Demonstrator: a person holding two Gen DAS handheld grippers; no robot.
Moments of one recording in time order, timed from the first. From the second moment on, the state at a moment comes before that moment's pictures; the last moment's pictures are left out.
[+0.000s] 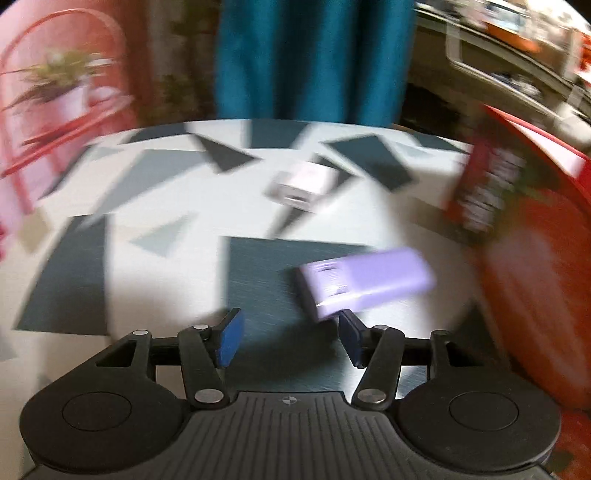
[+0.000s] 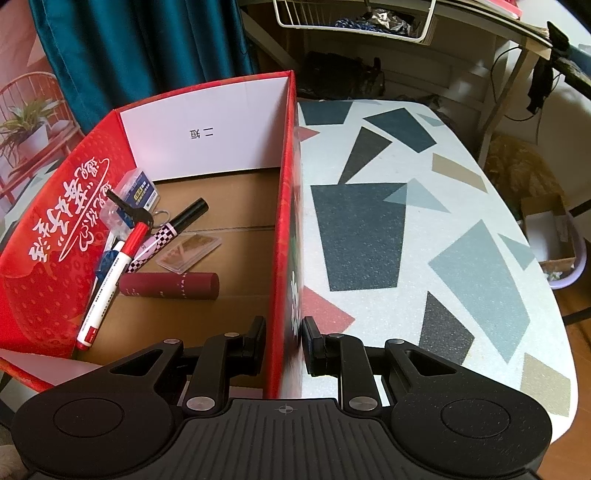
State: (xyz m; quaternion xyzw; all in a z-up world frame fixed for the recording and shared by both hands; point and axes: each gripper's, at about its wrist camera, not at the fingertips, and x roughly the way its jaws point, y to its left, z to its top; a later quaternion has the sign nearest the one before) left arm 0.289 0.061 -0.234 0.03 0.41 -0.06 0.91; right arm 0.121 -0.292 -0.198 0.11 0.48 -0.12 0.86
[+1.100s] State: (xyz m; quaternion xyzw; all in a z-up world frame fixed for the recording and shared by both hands) left arm 0.314 0.006 -0.237 0.03 0.43 -0.05 0.90; right arm 0.122 -0.291 -0.197 0.11 0.48 -0.12 0.86
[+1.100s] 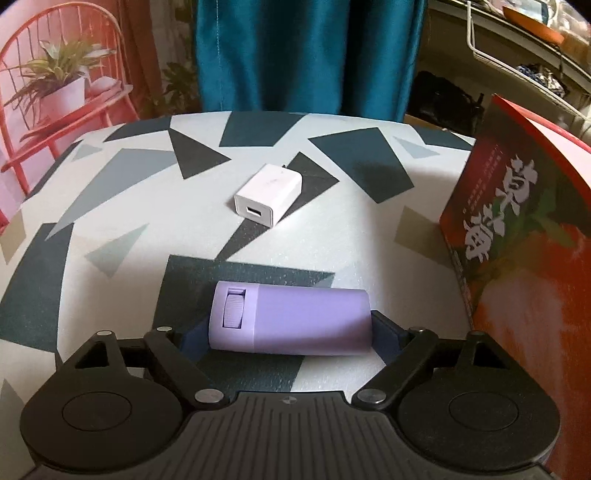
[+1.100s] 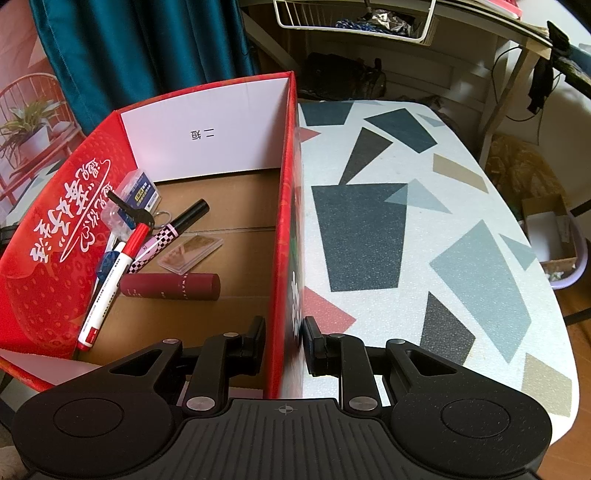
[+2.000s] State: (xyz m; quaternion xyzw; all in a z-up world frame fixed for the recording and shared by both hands) left arm 0.265 0.022 -0.188 0.05 0.33 -0.15 0.93; right arm 0.122 -0.290 -0.198 0.10 0.48 -0.12 0.86
